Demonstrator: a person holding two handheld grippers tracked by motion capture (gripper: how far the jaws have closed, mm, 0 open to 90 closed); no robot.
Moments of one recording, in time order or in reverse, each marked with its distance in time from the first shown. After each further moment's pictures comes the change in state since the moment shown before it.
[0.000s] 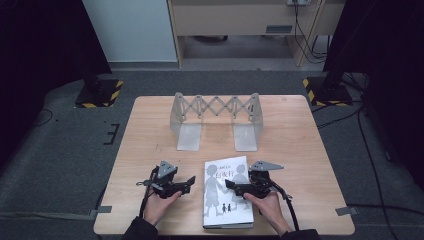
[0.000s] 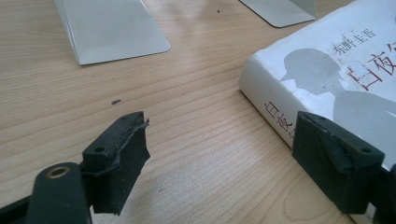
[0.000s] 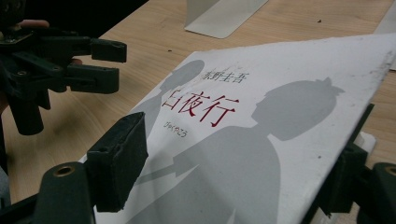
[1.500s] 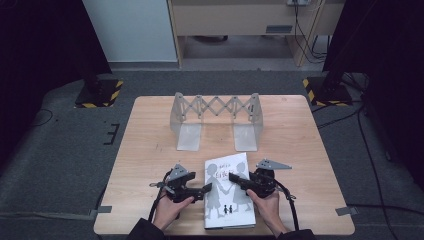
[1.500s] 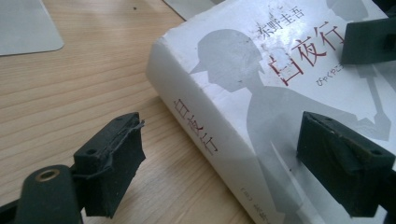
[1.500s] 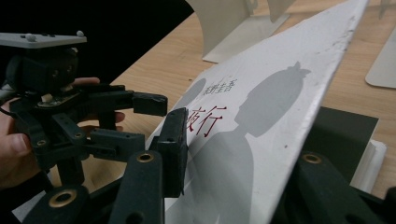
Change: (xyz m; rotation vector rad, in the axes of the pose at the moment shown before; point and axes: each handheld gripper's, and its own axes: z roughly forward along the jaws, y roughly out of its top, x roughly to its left) left arm -0.035 0.000 0.015 -0.019 -0.243 -0.032; right arm 0.002 0.007 -0.016 -0.099 0.074 0.072
